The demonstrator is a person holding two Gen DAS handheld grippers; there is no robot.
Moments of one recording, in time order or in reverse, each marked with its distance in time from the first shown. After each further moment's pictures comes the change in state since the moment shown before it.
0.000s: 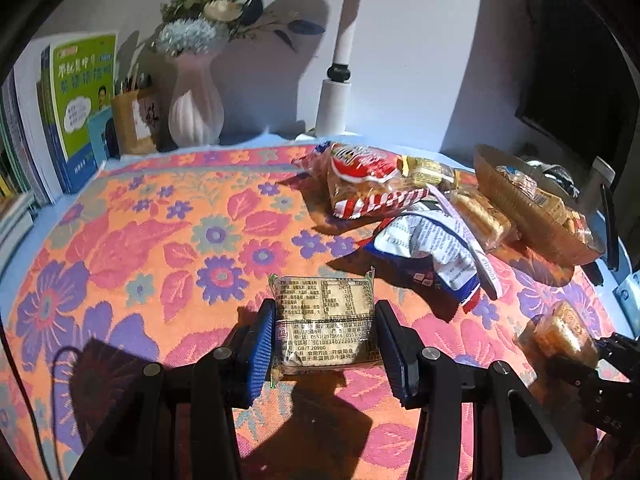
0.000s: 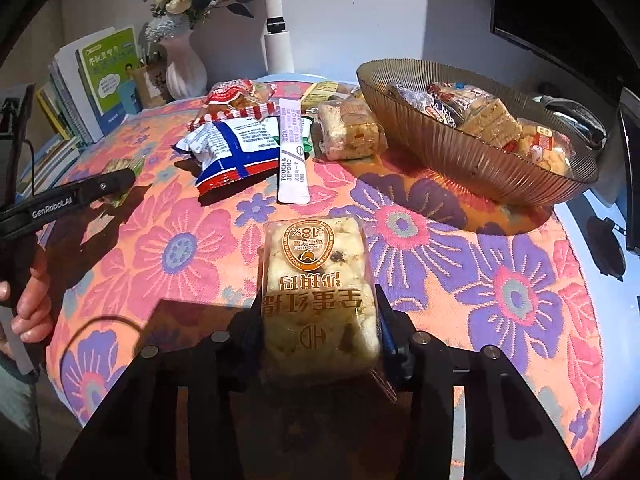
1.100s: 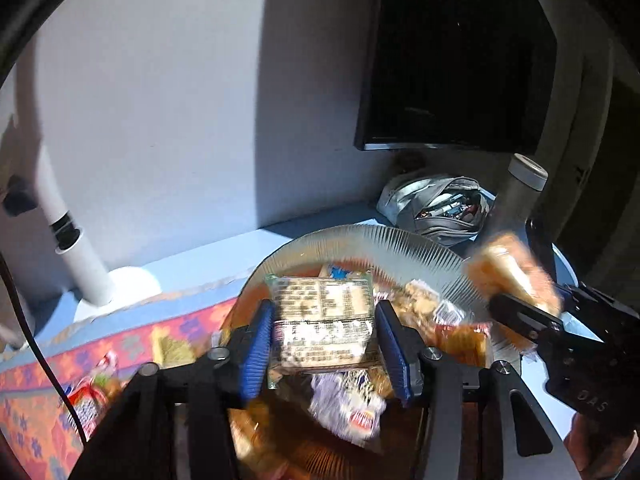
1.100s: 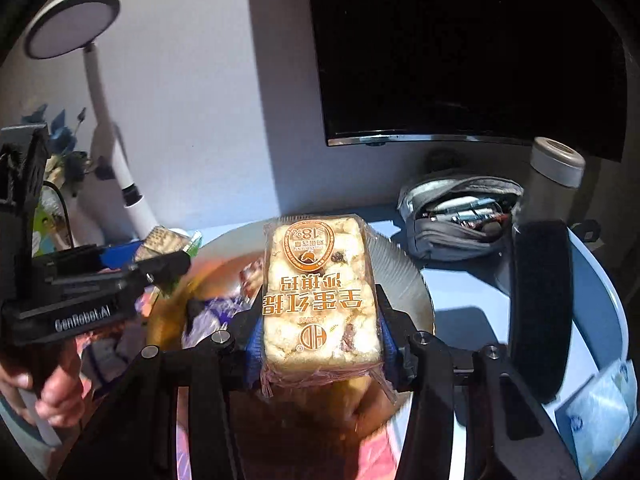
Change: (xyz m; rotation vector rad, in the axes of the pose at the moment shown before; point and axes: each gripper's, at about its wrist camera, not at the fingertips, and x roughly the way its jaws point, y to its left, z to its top) left arm 0.086 -0.244 0.180 0.292 0.020 -0.292; right arm -0.030 -0.181 0.139 0.234 -0.245 -0.162
